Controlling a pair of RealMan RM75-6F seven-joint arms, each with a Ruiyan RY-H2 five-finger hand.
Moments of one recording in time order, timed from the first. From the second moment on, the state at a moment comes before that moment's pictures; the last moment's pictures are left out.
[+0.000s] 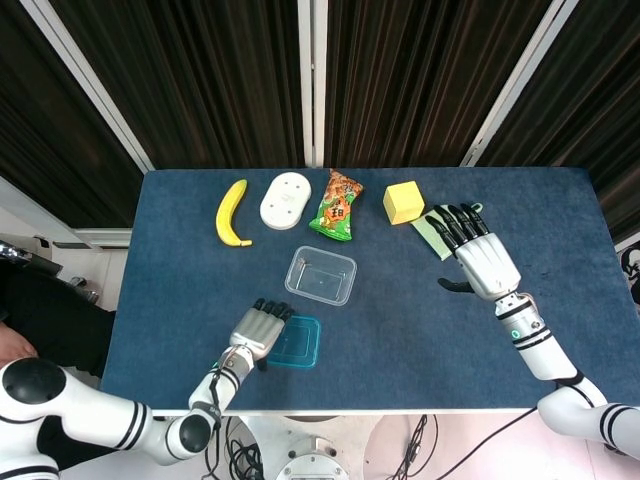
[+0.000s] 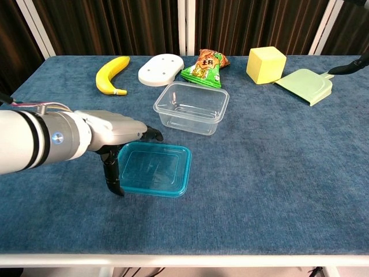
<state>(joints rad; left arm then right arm) -1.05 -1.62 -0.11 -1.87 0.29 1.10 1.00 0.59 -1.34 0.10 -1.27 -1.53 1.25 0.07</state>
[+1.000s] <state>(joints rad) -1.01 -1.52 -0.05 -1.91 0.55 1.17 0.86 0.50 -1.33 0.10 -1.24 -1.54 1.34 0.17</state>
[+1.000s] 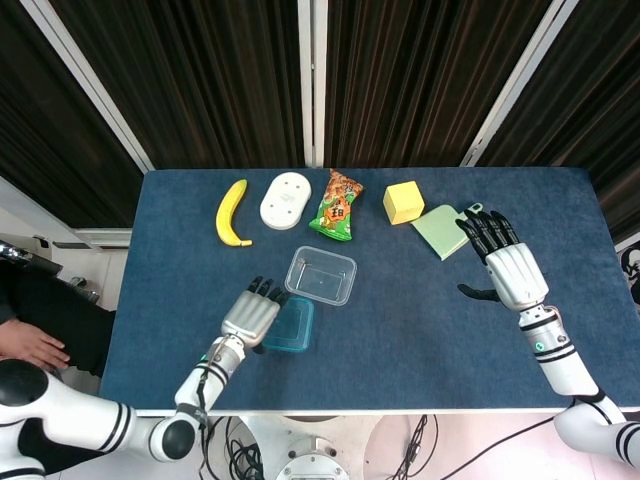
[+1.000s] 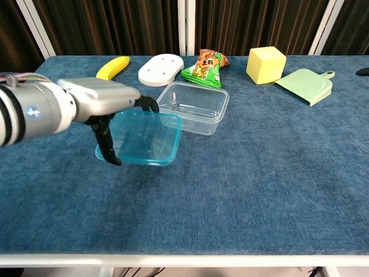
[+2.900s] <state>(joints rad) -1.61 -1.57 0.06 -1.31 0.26 0.54 0.57 0.40 -1.28 0.13 -1.34 -1.47 1.34 0.09</state>
